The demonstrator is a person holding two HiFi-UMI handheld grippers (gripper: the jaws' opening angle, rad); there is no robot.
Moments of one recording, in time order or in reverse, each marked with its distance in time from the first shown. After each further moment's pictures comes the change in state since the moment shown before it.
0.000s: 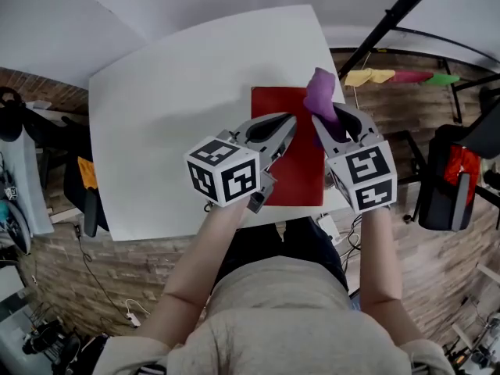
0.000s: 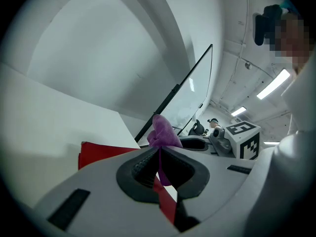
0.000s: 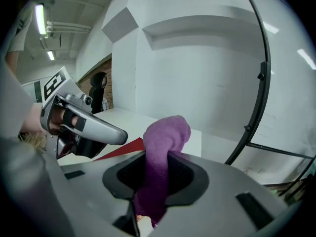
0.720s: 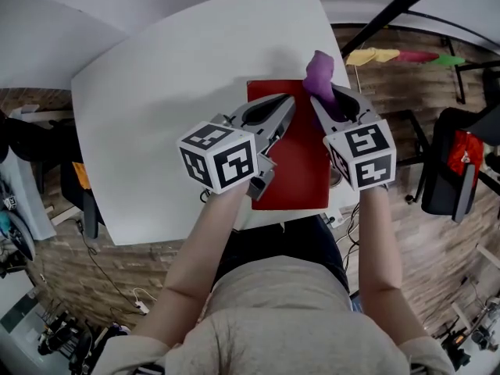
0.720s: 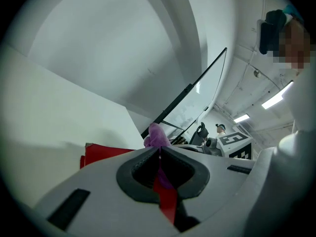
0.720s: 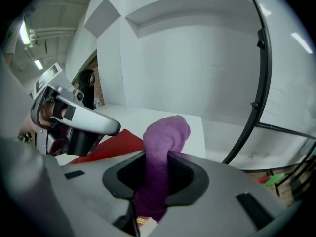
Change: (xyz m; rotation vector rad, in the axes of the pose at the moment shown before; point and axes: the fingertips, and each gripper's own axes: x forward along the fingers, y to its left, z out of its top) left arm 0.028 0.042 0.002 -0.102 0.024 -0.002; right arm 0.057 -0.023 -0.031 0.115 0.072 0.001
